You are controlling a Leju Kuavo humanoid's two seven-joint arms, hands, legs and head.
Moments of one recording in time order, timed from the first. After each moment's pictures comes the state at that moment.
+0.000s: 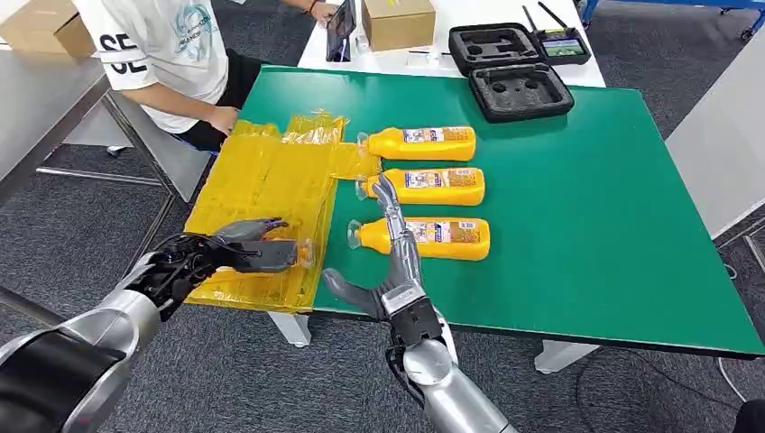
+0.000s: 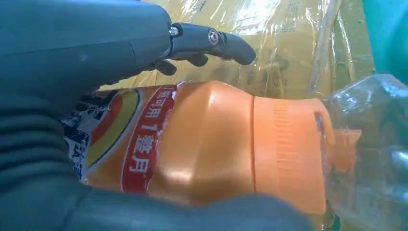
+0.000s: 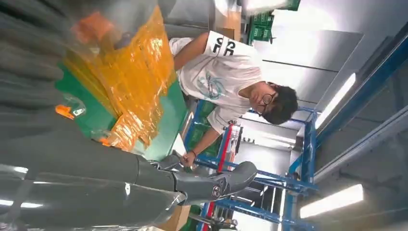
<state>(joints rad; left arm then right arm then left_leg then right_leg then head) -0.83 0.12 -0.46 -0.39 -0.94 -0.32 -0.37 -0.33 0.22 0.67 -1.17 0.20 -0.47 -0.70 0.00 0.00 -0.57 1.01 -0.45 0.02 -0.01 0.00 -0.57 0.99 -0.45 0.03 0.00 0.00</state>
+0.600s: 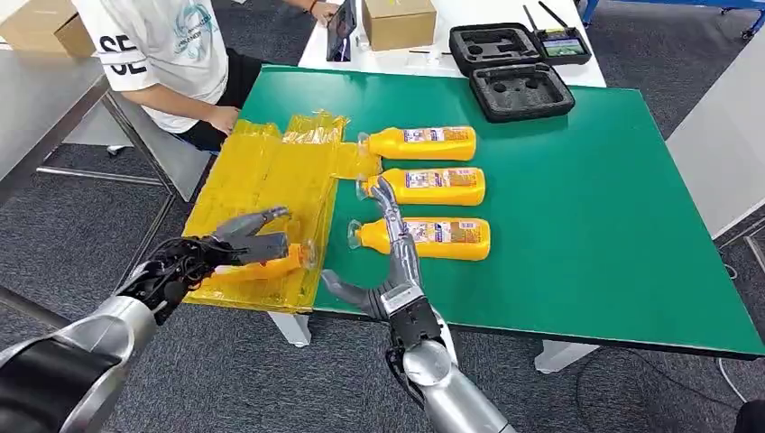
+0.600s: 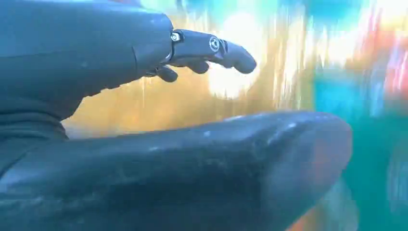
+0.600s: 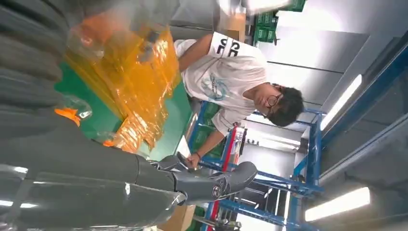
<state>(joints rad) -0.78 0.13 -0.39 -0.43 -0.83 -0.05 -0.54 -0.32 0.22 0.67 -1.15 0.20 -0.47 -0.70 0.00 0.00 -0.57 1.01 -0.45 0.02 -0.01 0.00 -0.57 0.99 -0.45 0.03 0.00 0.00</state>
